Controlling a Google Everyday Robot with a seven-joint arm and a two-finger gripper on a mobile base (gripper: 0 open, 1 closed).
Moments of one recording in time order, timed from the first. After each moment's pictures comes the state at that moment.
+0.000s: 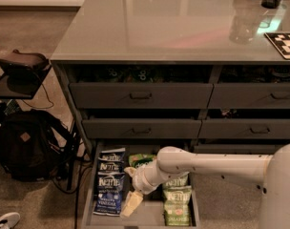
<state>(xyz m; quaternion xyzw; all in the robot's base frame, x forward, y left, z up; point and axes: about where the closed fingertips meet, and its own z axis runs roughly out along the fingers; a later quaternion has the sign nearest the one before) 0.451 0.083 0.428 -0.62 0.67 0.34 0.22</state>
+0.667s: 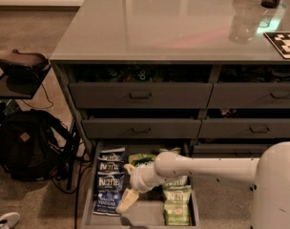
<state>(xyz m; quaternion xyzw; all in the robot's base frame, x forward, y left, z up) 0.478 0.098 0.400 -0.60 0.69 0.32 0.26</state>
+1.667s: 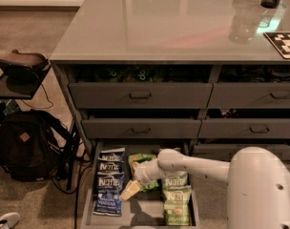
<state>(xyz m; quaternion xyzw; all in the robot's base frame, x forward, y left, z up) 0.540 0.090 0.322 -0.53 0.73 0.35 0.25</state>
